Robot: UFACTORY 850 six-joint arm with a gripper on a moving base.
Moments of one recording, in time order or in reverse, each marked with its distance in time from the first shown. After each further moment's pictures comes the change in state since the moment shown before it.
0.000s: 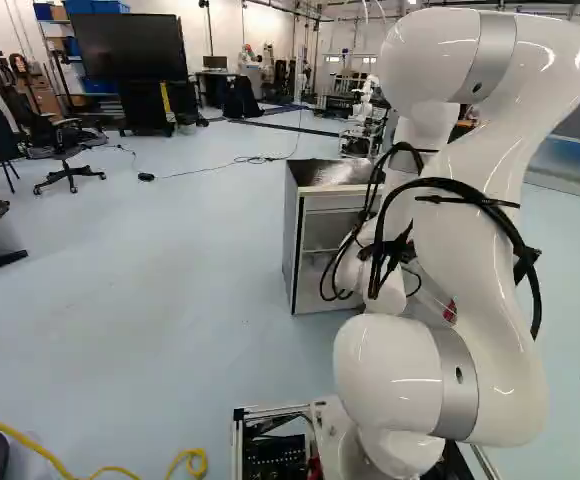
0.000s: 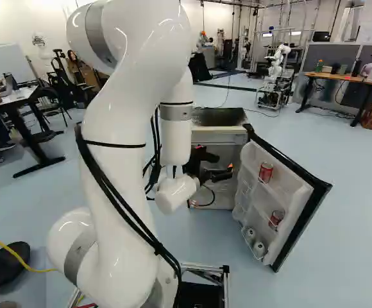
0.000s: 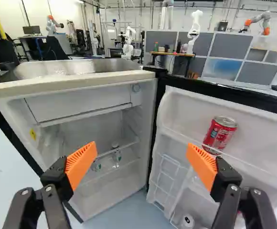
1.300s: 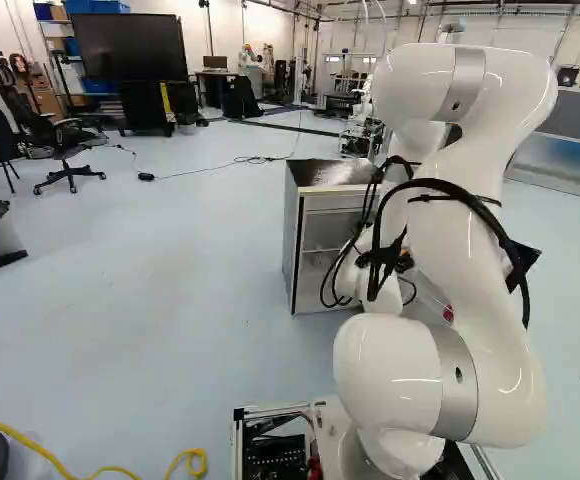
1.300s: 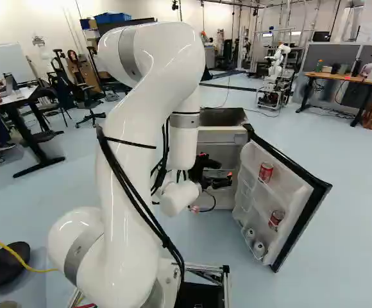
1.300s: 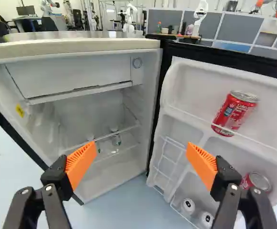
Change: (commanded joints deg) arm -1.1 -7.6 -4.0 0.8 -1.4 0.0
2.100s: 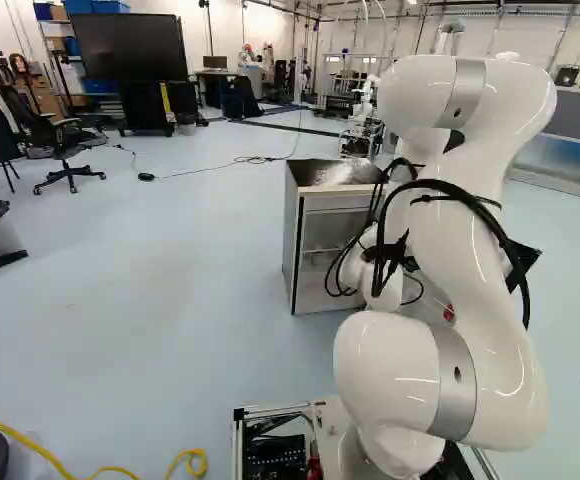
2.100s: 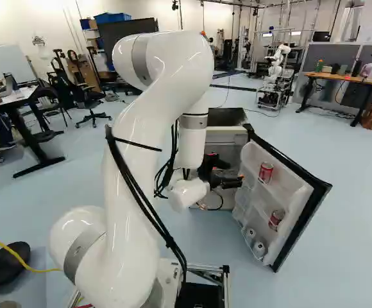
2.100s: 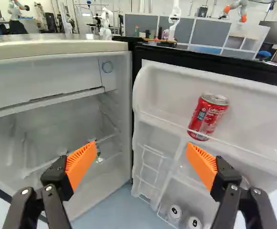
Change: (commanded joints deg) arm -3.0 -3.0 -5.3 5.7 -0.2 0.0
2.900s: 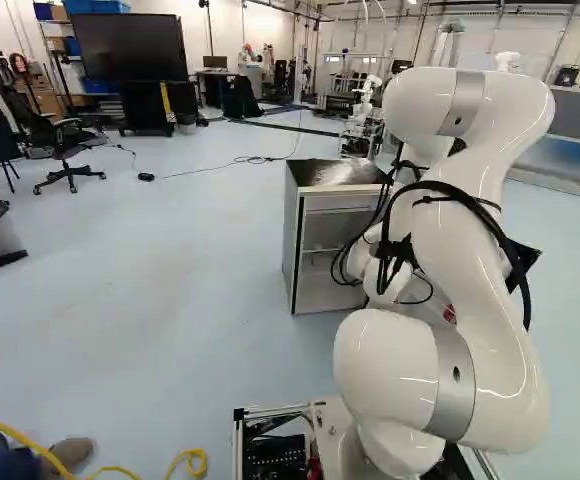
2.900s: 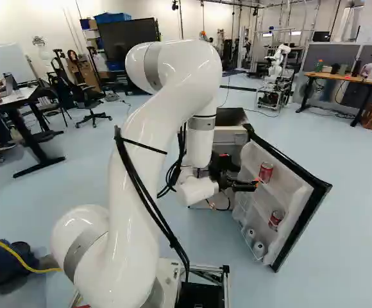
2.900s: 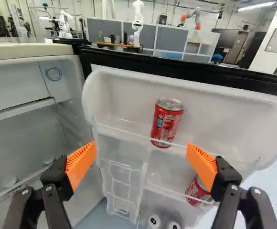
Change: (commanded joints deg) arm -2.3 -3.0 -5.4 11.5 0.0 0.0
